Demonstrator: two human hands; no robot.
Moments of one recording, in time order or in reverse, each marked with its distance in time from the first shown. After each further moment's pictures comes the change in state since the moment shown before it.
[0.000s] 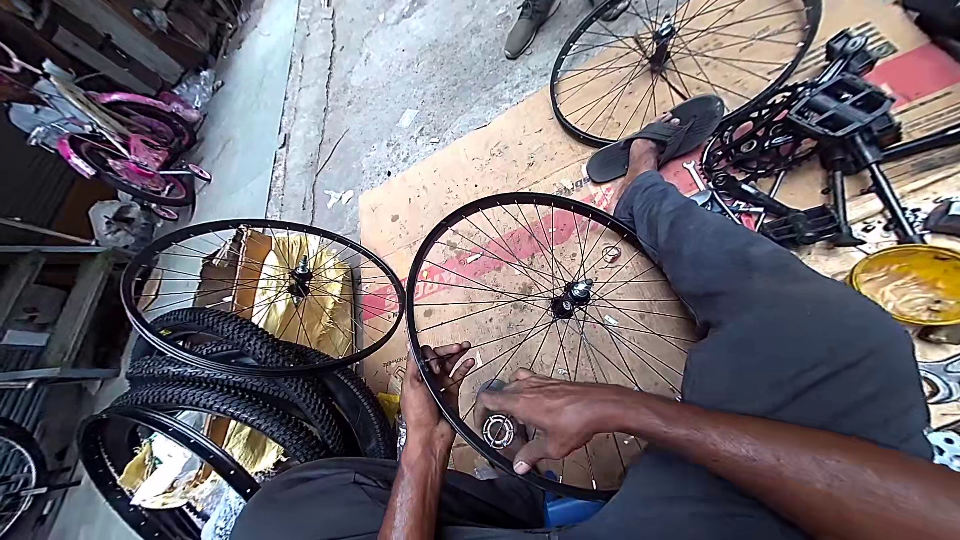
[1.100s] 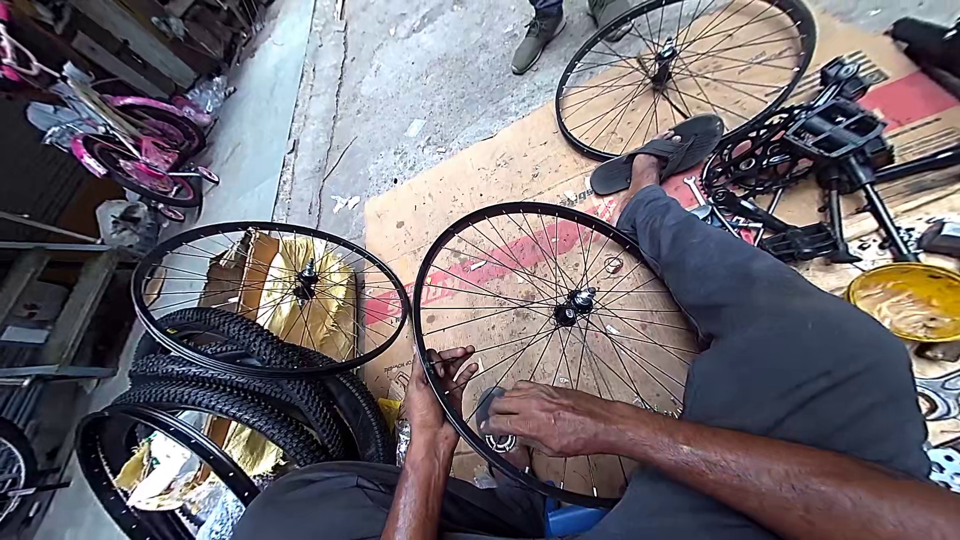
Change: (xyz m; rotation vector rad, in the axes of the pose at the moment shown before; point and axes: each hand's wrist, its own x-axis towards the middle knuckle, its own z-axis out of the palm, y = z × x) left_hand 0.003 0.000 0.002 -0.031 0.042 -0.024; right_hand -0.004 0.015 0.021 -0.333 0.227 -0.248
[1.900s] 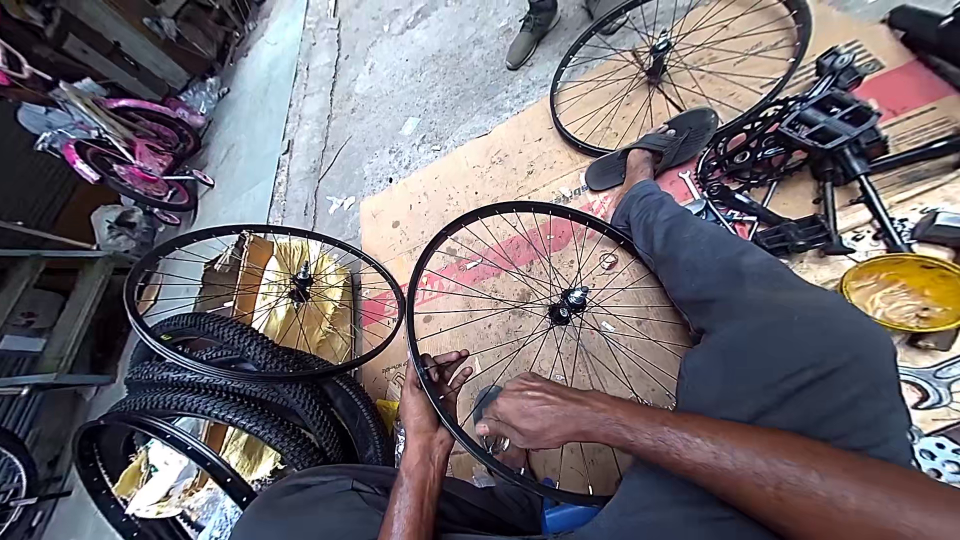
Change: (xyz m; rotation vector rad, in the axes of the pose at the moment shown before) left_hand -0.002 -0.003 -0.004 0.022 0.015 0.010; right_hand 0.023 -0.007 -0.015 0.082 -0.225 0.332
